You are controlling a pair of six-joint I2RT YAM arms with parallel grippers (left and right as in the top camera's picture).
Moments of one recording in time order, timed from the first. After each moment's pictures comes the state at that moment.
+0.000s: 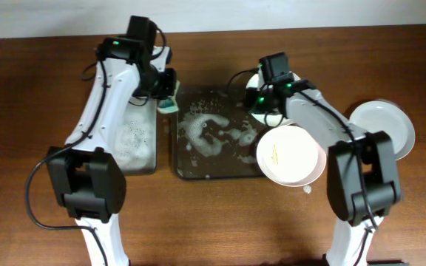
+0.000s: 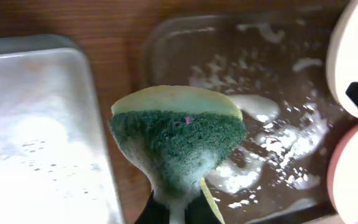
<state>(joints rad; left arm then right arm) -0.17 2.11 2.01 -1.20 0.20 -0.12 0.28 2.04 1.46 -0.48 -0.14 0.33</state>
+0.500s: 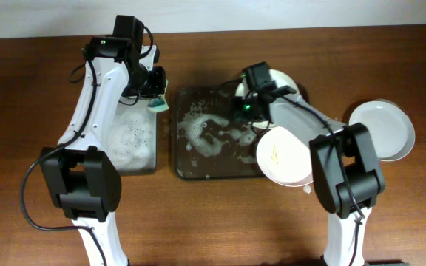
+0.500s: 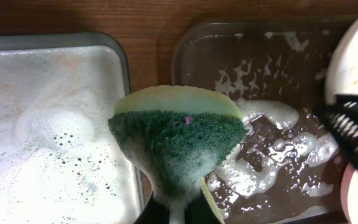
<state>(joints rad) -0.13 2.11 2.01 -1.21 0.18 -0.12 0.36 2.12 1.46 -0.44 -0.19 0.34</state>
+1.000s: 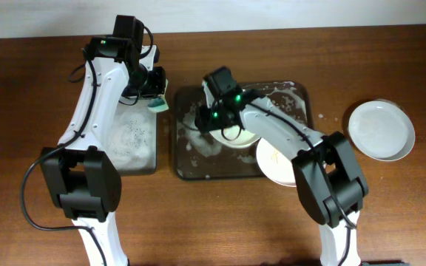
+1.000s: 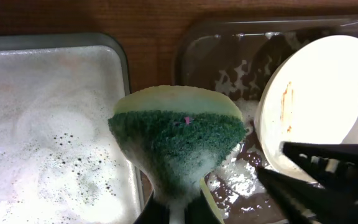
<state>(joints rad) -0.13 2.11 2.01 -1.21 0.18 -0.12 0.51 2.12 1.64 -0.68 -0.26 0.35</state>
